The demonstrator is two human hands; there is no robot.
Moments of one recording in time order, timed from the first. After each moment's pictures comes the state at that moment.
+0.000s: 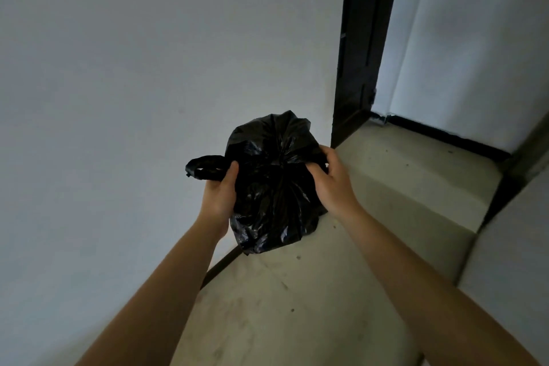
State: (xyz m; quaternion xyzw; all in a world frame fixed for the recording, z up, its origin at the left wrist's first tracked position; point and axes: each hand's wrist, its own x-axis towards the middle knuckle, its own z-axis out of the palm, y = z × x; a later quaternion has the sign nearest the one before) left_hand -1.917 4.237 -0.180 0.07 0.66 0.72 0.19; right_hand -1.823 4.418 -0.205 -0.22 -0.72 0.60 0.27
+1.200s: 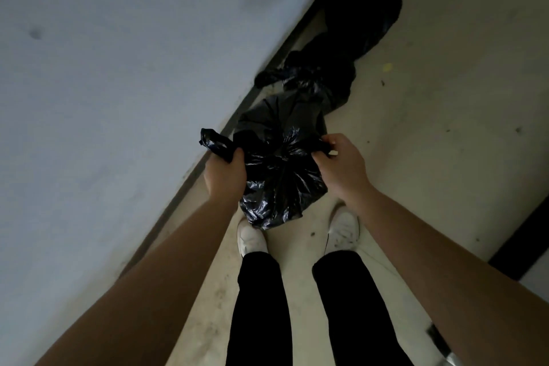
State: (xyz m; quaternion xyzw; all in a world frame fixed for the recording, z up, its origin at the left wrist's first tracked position) left_hand -2.320 4.443 -0.856 -0.13 0.86 0.35 0.34; right_hand -2.187 4.593 -0.864 -0.52 -0.68 0.51 -0.08
